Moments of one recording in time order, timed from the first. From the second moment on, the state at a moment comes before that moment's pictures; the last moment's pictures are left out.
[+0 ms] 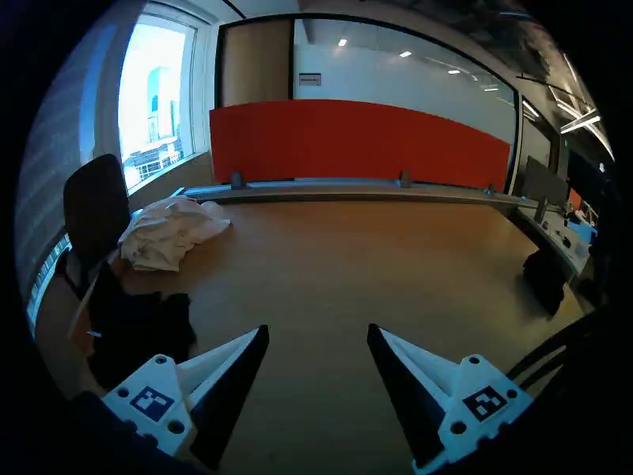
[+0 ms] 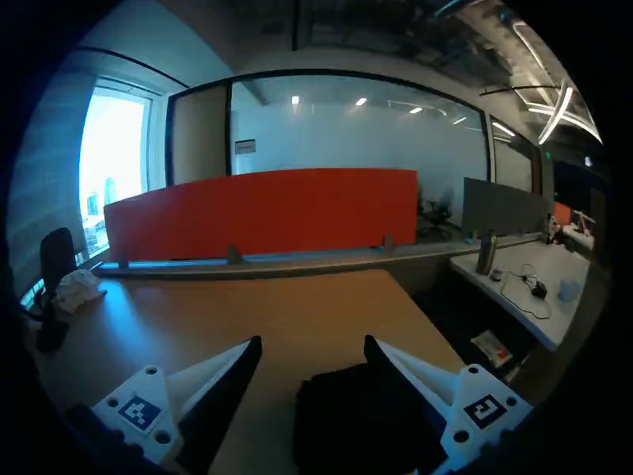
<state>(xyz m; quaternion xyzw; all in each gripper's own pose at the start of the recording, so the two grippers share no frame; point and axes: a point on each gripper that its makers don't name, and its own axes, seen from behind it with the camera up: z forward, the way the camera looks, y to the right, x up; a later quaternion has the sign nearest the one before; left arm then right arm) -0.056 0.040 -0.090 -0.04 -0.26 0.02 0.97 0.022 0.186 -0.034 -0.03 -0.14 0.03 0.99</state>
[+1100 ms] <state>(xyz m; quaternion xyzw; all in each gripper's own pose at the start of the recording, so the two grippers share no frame) 0.026 0.019 -0.026 -0.02 -0.12 -0.01 0.99 0.072 0.142 -0.017 -0.02 -0.10 0.00 1.00</state>
